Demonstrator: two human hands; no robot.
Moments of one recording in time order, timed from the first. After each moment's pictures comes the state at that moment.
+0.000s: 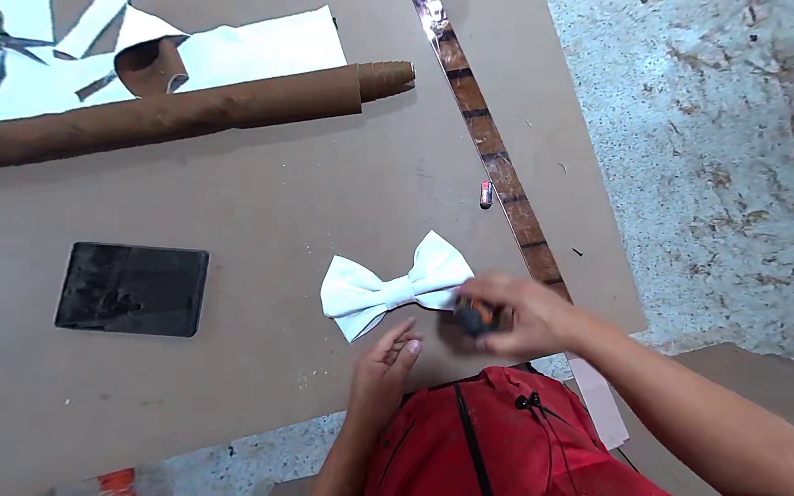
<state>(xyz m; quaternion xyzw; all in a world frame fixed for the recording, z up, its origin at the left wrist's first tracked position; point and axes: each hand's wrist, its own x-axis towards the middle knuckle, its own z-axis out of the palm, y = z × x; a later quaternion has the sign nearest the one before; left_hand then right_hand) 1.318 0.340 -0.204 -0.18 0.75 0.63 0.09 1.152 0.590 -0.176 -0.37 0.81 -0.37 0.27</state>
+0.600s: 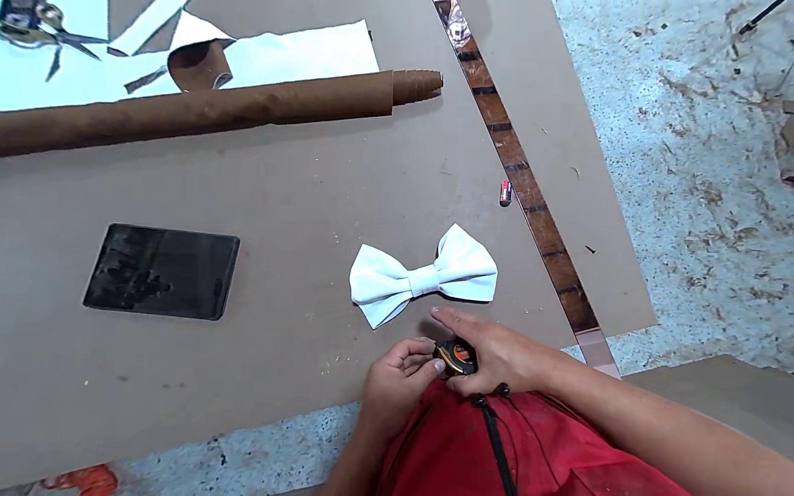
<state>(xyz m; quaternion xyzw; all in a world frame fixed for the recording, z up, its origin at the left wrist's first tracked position) 1.355 0.319 -0.178 -0.24 0.67 0.69 0.13 1.235 0.509 -0.158 -0.33 0.76 -0.34 0.45</state>
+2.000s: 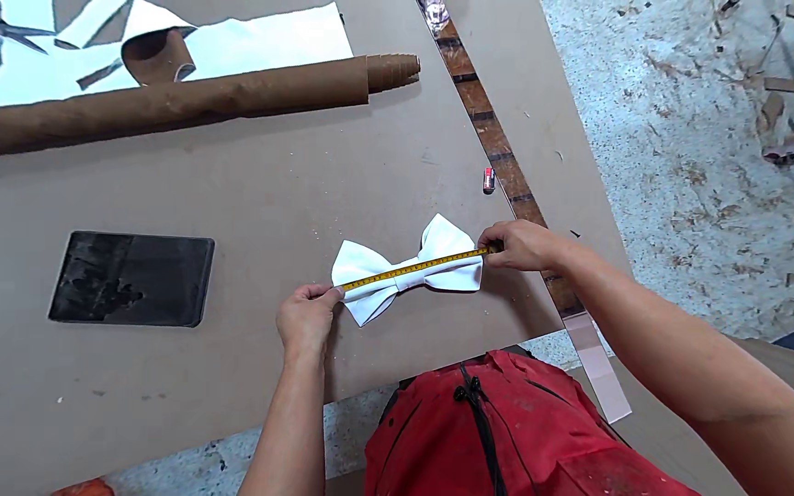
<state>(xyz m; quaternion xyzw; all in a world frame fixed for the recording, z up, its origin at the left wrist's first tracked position) 1.280 0.226 -0.215 -0.47 0.78 0.40 0.06 1.093 0.573 -0.200 -0.31 0.86 -0.17 0.37</state>
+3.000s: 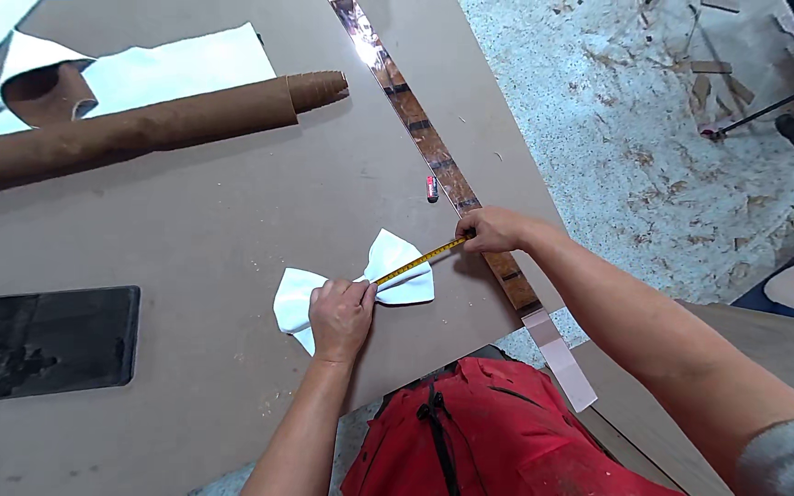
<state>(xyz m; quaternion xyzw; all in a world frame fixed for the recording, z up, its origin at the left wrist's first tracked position) 1.239 0.329 -0.260 0.01 0.98 0.17 -0.10 1.049 0.629 -0.210 -0.28 0.87 -0.13 0.38</state>
